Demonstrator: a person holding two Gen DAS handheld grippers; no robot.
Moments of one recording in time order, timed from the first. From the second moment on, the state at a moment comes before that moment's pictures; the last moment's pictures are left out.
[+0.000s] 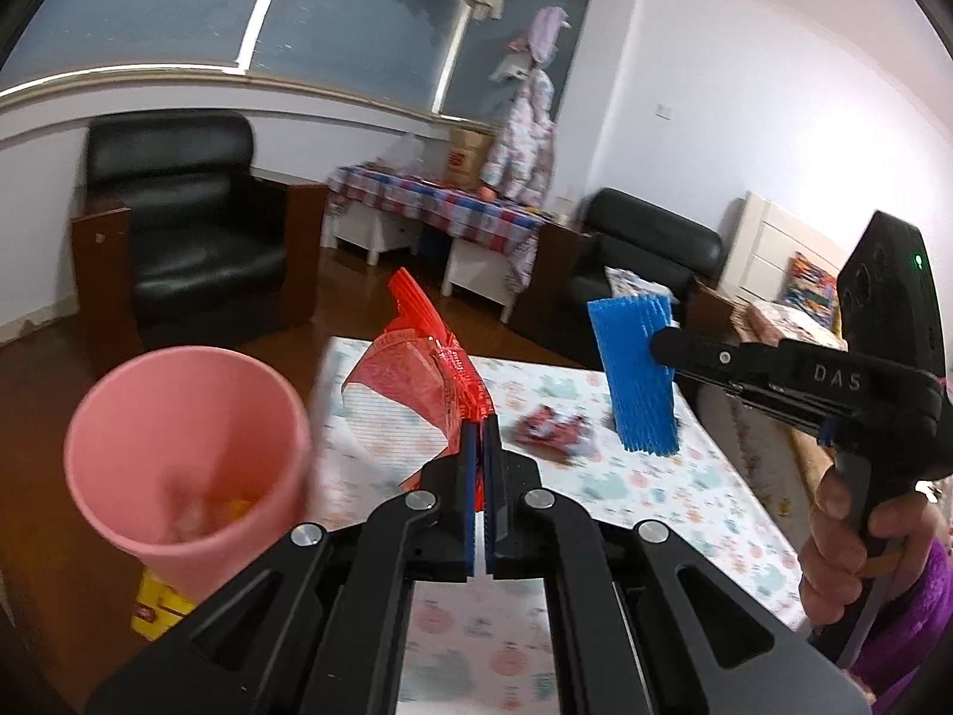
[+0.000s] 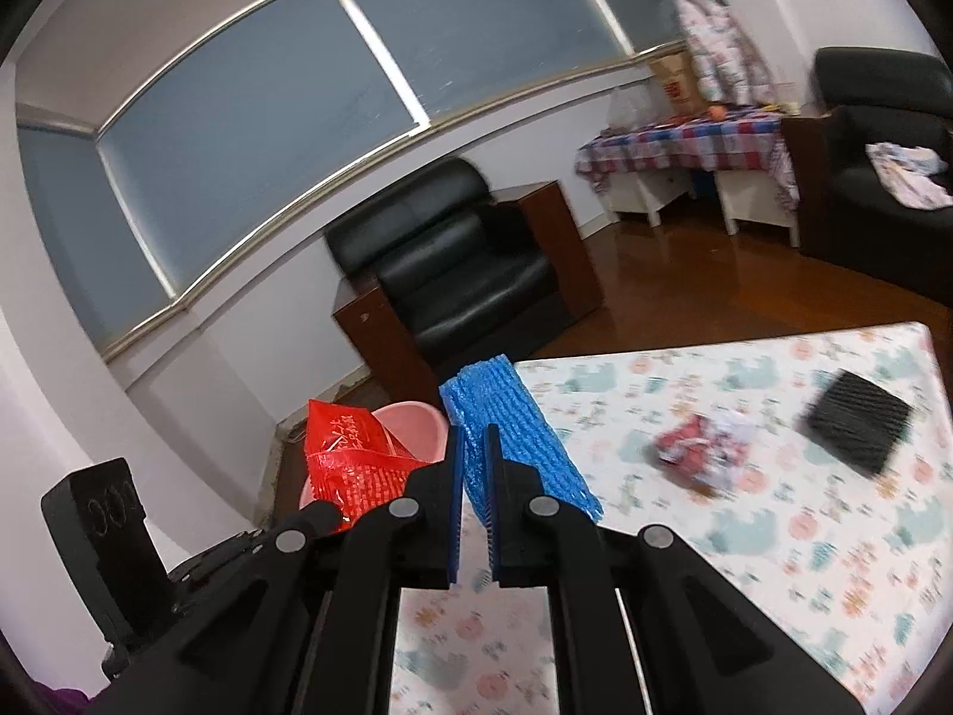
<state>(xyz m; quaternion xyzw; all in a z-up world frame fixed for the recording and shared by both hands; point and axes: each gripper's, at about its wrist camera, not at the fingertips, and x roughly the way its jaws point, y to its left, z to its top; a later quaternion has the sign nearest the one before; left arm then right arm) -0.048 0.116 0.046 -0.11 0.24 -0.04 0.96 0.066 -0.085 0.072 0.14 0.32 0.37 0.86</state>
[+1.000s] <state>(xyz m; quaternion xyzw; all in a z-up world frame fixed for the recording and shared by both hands) -0.035 0.249 -0.003 -0.14 0.31 0.12 0.93 0.108 0.141 -0.016 0.11 0.40 0.48 0.78</state>
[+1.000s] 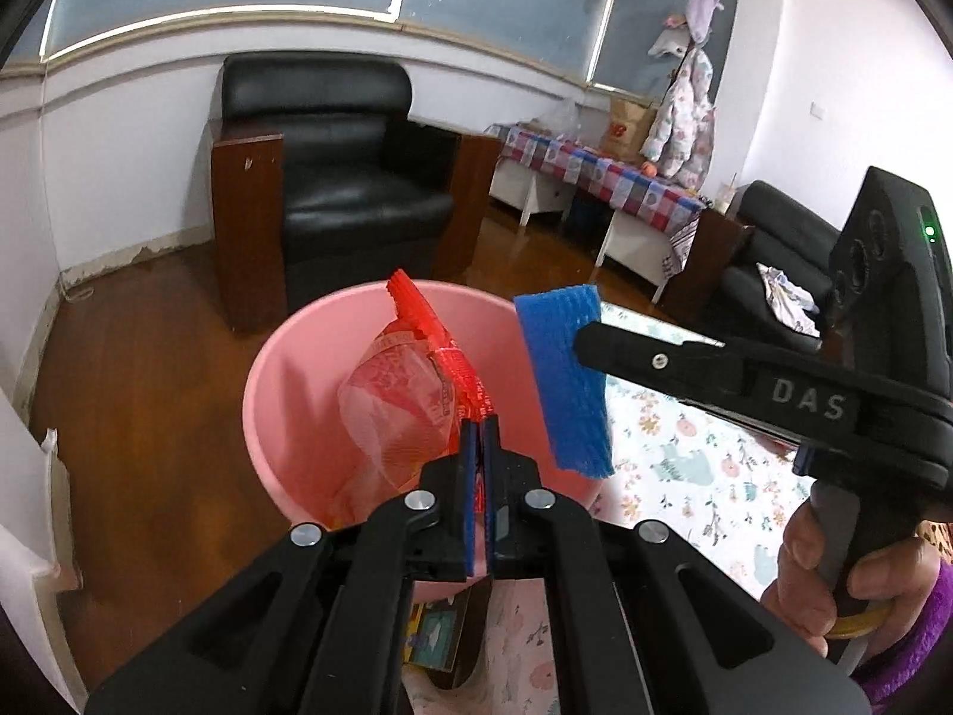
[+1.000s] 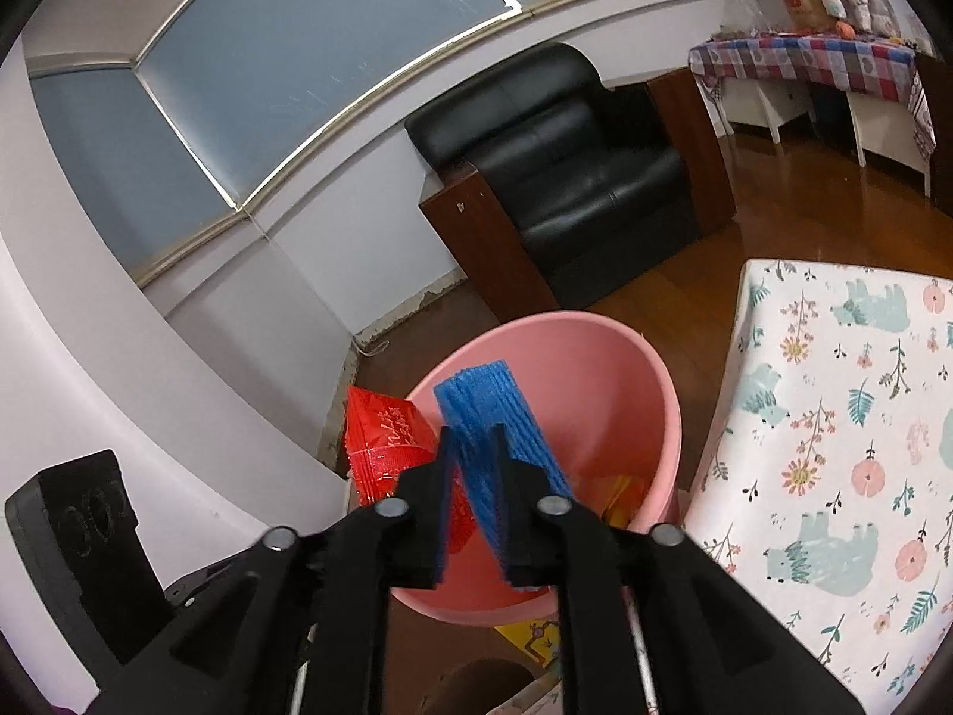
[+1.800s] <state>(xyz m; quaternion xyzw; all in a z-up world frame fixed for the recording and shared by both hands) -0.040 0.257 -0.006 -0.18 0.32 0.12 0.92 0.093 0.101 -0.014 0.09 0.39 0.47 0.79</state>
